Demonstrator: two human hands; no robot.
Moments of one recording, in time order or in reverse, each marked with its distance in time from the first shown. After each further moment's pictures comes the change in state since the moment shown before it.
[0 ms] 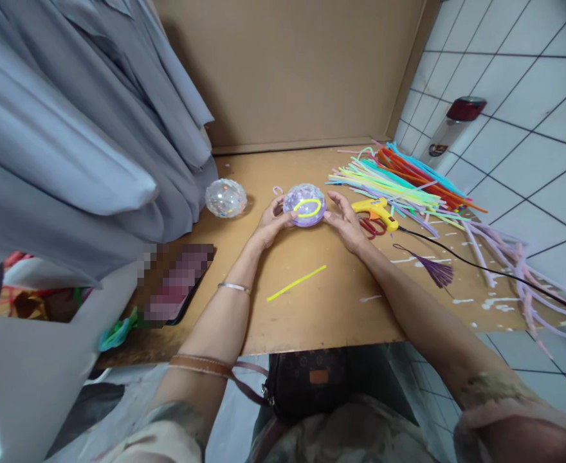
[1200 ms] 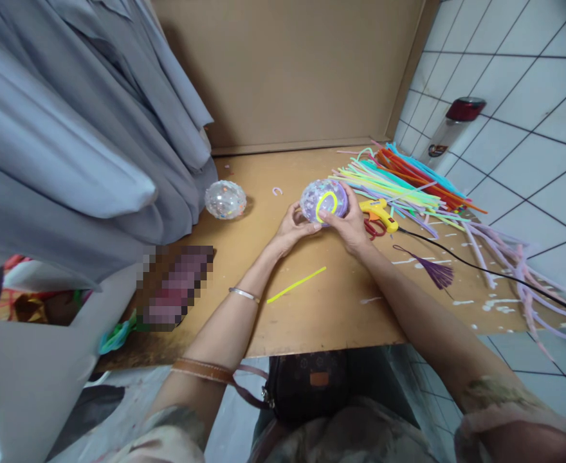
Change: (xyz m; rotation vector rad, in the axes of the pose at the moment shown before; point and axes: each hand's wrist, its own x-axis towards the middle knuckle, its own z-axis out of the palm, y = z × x) left_hand -0.016 -0.005 0.049 -0.183 -0.099 0.015; right_hand -0.001 -0.021 0.012 -0.103 0.221 -0.153
